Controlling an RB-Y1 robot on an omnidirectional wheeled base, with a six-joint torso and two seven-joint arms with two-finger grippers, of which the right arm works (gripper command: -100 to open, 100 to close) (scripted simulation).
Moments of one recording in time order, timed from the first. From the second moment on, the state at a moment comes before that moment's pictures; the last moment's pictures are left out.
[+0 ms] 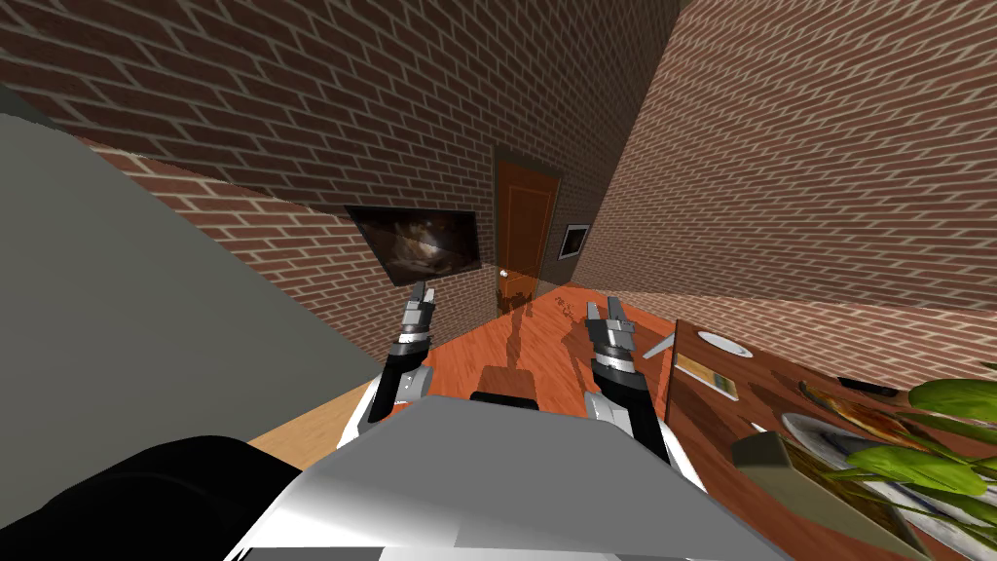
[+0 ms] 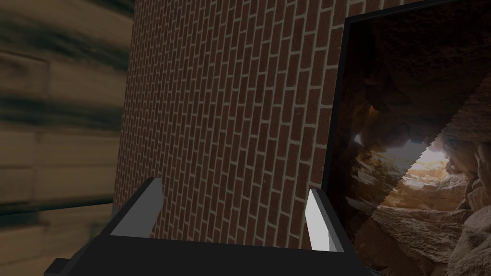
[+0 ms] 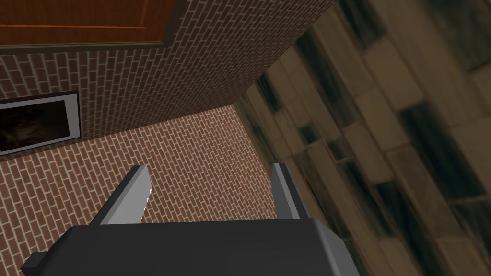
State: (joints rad) arm 0.54 0.01 -0.02 -2.28 0.11 -0.49 -0.14
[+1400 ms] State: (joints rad) arm 0.43 -0.06 0.01 -2.00 0.16 -0.58 0.06
